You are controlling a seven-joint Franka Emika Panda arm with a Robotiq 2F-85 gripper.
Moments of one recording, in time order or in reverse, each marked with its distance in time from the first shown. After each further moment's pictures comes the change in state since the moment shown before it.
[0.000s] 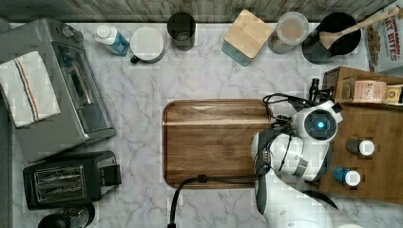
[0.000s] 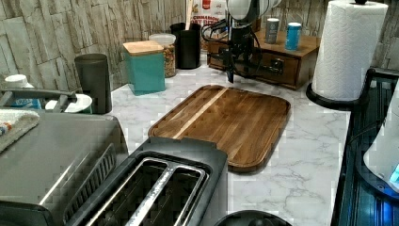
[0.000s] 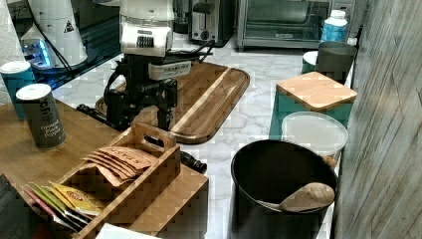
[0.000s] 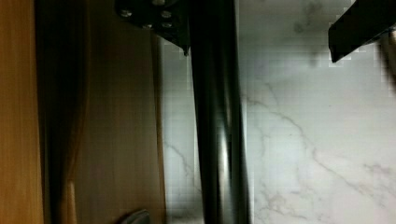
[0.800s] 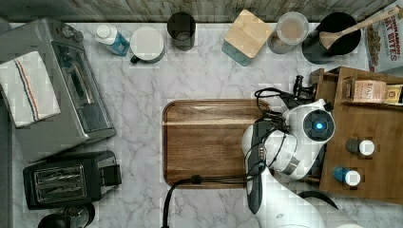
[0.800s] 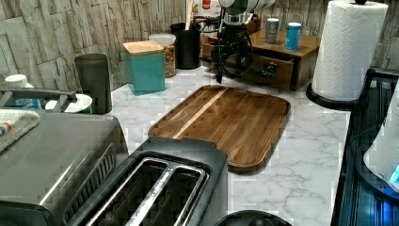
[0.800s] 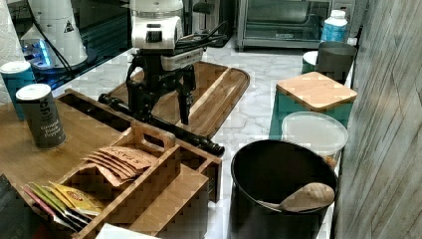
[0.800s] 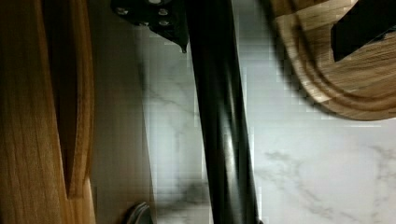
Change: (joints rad) arm -0.030 -0.043 0.104 -0.039 0.180 0.006 -0.045
